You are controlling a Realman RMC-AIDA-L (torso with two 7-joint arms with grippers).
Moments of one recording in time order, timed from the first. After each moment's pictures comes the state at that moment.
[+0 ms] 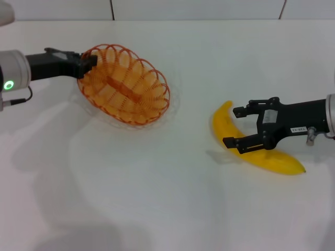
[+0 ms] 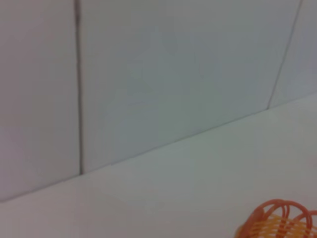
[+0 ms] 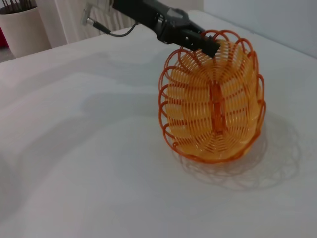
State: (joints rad) left arm -0.69 -2.03 0.83 0.58 1.98 0.97 -1.62; right arm 0.42 2.03 -1.10 -0.92 -2.00 -1.40 1.58
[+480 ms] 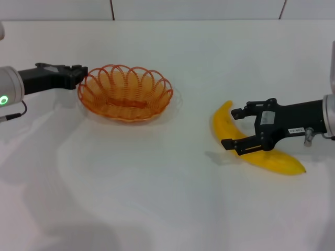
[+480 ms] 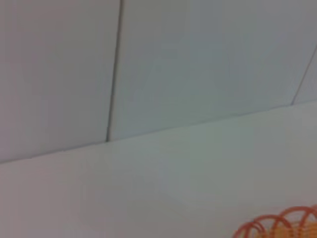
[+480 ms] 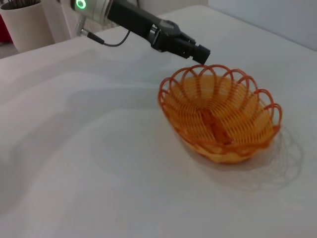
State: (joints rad) left arm -0.67 -2.03 0.77 0.51 1.97 0.94 -1.58; right arm 0.43 2.03 -1.10 -0.91 -2.01 -1.40 1.58
